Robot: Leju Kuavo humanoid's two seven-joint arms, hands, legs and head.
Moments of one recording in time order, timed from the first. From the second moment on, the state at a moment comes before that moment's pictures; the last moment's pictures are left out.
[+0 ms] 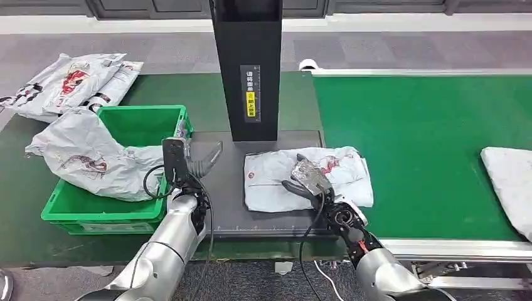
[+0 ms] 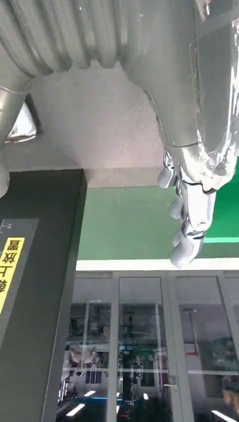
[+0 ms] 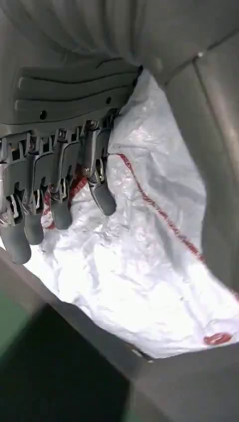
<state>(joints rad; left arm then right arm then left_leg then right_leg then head) -0.67 -0.35 0.24 -0.47 -0.26 0.31 -0.70 -0.59 0.20 0.13 -0.38 0.60 0.12 -0.35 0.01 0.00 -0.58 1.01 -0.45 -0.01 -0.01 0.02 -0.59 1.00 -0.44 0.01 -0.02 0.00</state>
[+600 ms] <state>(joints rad) -0.67 -0.35 0.14 -0.46 -0.24 0.34 -0.70 -0.54 0.35 0.32 -0.38 0.47 0.24 -0.40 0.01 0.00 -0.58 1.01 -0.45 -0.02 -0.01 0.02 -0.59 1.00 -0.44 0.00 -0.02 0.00</state>
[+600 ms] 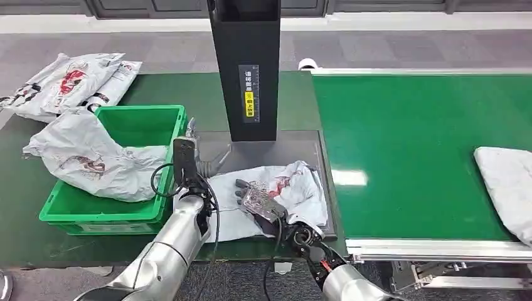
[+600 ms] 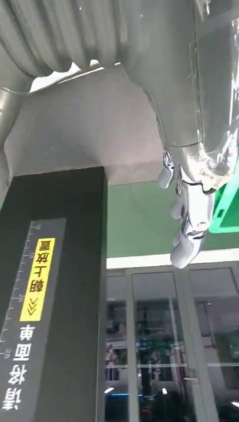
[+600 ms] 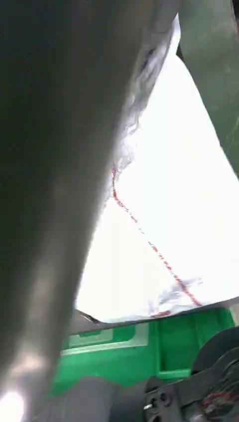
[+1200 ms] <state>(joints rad) -0.66 -0.34 0.07 -0.44 -0.34 0.34 -0.70 -0.47 0.32 0.39 -0.57 0.30 -0.31 -0.51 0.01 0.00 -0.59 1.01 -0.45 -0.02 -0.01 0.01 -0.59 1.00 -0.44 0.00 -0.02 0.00</state>
